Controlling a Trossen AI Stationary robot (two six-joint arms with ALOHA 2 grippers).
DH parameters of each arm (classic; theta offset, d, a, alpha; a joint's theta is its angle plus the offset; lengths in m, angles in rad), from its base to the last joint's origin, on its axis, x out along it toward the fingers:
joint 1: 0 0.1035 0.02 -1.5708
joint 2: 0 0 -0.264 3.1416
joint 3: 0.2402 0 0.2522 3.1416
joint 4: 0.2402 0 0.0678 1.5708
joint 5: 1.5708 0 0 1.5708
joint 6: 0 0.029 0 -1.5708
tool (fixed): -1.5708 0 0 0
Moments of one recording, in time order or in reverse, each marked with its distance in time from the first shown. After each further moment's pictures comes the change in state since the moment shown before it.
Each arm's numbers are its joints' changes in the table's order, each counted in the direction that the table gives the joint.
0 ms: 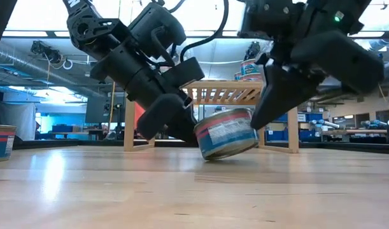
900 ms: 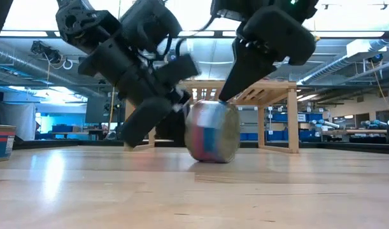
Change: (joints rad) left arm -0.064 0.000 0.000 0.033 0.061 0.074; right arm -0.073 -0.001 0.123 0.034 -0.009 -0.091
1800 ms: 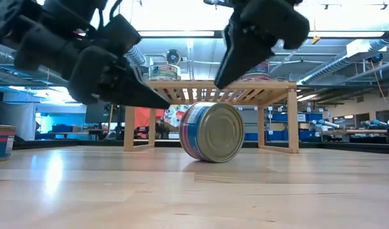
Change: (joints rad) left arm -0.102 -0.290 -0.391 -0.408 0.150 -0.149; right arm -0.019 0.003 0.099 0.119 0.031 -0.109
